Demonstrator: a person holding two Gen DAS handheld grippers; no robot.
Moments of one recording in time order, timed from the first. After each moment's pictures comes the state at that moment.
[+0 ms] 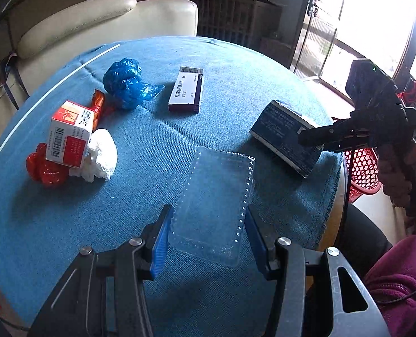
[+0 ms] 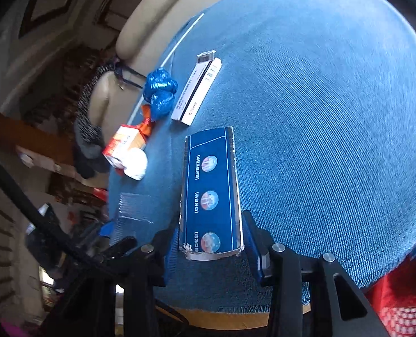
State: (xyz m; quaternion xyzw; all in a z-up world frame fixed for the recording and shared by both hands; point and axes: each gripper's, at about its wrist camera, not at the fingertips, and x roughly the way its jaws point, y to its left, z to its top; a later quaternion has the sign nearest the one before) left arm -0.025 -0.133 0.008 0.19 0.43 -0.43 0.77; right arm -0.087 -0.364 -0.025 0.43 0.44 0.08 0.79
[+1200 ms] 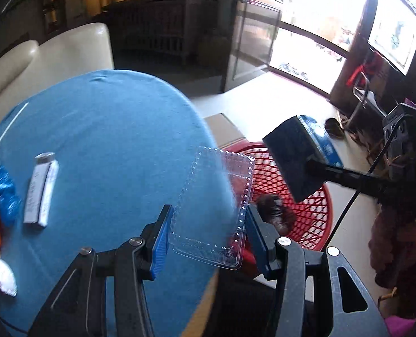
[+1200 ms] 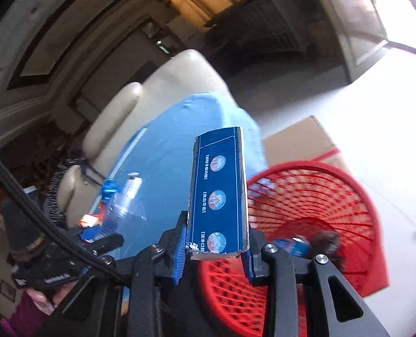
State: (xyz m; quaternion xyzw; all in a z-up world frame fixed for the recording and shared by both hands) left arm -0.130 -0.360 0.034 0.24 0.40 -0.54 0.70; right arm -0.285 -0.472 0.023 0.39 0.27 -0.17 0.86
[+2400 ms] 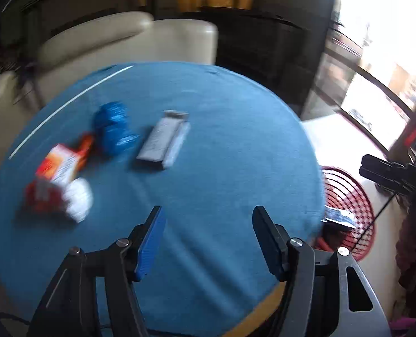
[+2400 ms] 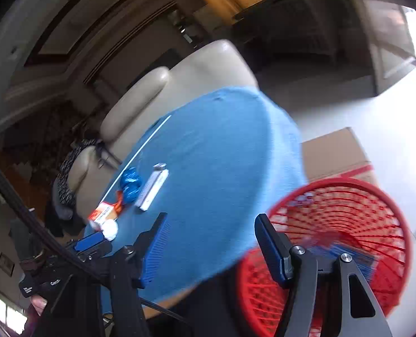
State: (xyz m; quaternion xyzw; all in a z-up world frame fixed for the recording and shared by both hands) left arm -0.046 -0.202 0.051 0.13 0.41 -0.35 0.83; right arm -0.216 -0.444 0.054 0.35 0.28 -0.10 0.89
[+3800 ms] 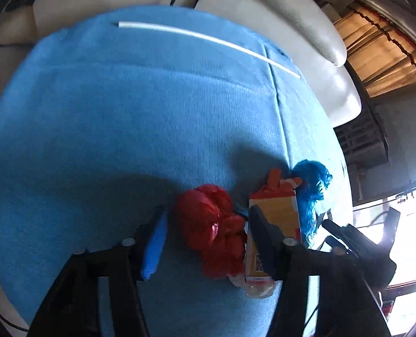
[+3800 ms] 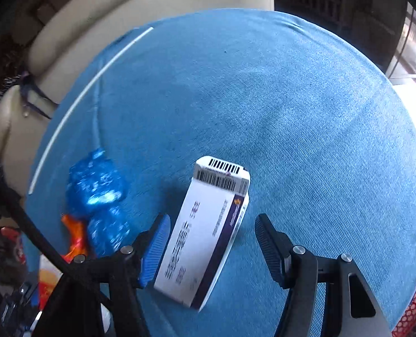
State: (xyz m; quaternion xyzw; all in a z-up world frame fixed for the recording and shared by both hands) left arm 0.187 -0.015 -0.011 -0.20 0.57 -0.16 0.78; right arm 0.146 -0.343 0.010 0.27 0.52 -0.20 0.78
